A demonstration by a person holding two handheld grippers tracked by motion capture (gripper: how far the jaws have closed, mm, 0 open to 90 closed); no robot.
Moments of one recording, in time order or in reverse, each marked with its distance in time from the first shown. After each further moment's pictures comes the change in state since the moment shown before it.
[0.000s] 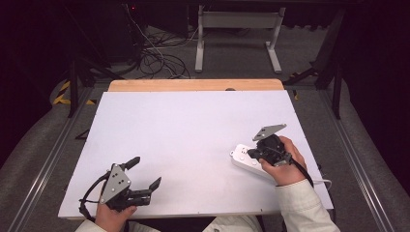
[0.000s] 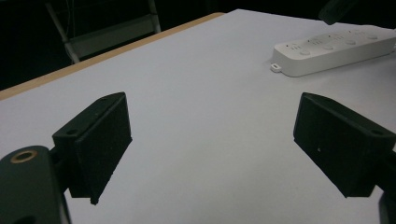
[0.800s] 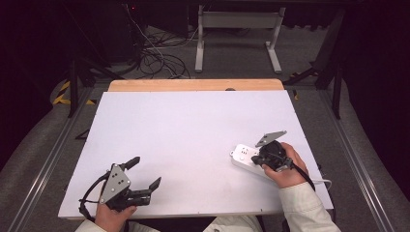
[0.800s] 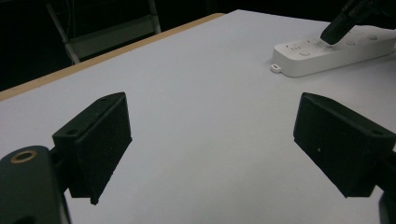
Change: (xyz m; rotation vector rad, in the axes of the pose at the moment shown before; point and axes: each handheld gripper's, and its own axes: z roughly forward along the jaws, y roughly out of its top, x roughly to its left) left arm 0.000 0.000 0.000 -0.003 -0.002 -0.006; right arm -0.006 -0.024 0.019 0.058 0.001 0.016
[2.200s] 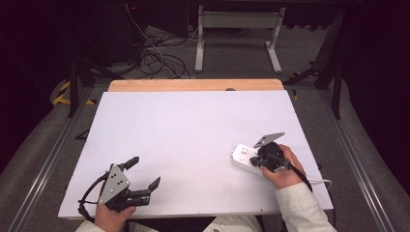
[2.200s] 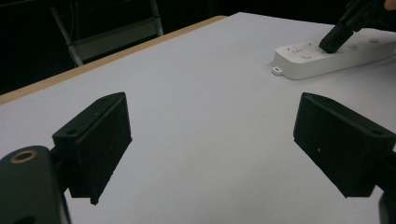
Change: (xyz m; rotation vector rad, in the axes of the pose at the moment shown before) left arm 0.000 0.001 -0.003 -0.007 0.015 0.009; right arm 0.004 -0.001 0.007 -0.001 -0.012 0.020
